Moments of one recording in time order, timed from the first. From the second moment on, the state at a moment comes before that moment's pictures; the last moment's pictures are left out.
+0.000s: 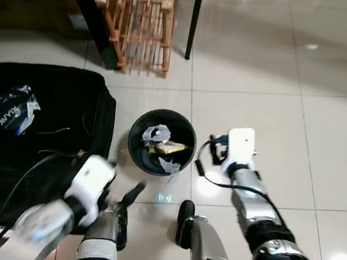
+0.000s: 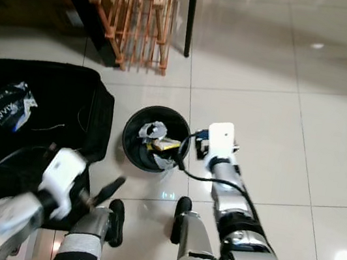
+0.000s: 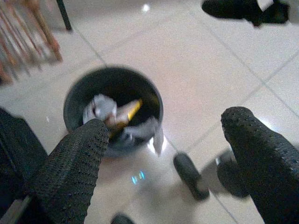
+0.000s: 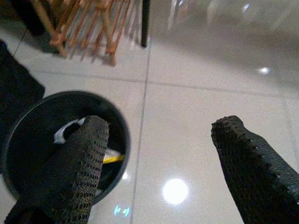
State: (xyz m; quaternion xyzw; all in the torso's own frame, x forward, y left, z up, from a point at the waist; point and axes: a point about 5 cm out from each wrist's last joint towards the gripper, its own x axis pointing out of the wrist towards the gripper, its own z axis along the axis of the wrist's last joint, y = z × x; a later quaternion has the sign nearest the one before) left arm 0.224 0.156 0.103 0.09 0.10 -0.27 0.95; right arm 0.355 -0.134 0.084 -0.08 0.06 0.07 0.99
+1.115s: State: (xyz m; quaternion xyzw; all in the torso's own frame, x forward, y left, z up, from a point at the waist) left arm 0.280 0.124 0.097 0.06 0.03 -0.24 0.97; right arm 0.288 -0.178 0.111 -0.13 -0.02 0.05 0.99
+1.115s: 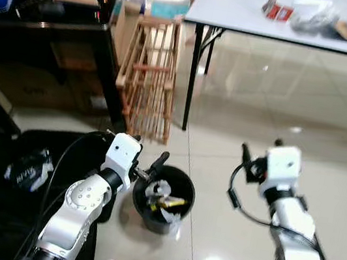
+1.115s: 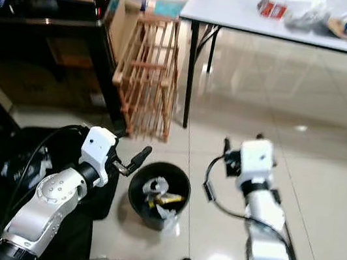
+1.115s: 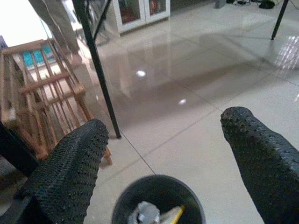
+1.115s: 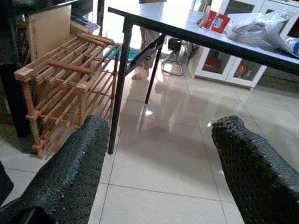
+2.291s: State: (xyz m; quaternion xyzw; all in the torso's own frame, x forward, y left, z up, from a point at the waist) left arm 0.291 0.115 0.084 0.02 0.03 -0.23 0.97; right arm 0.279 -0.154 0.123 -0.09 -0.01 -0.04 0.99
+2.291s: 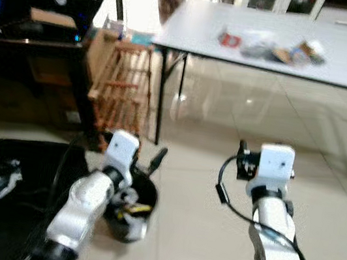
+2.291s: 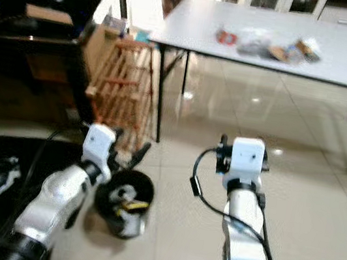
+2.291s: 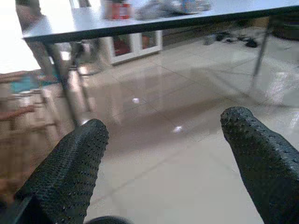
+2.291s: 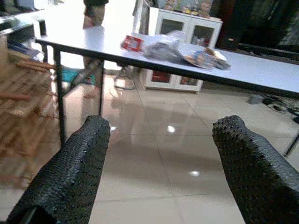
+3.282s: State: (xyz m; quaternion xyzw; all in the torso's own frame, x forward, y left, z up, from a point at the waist) left arm 0.290 0.106 0.079 0.02 0.04 -0.25 0.97; right arm 0.280 -0.148 0.128 -0.11 -0.02 -0.03 0.99
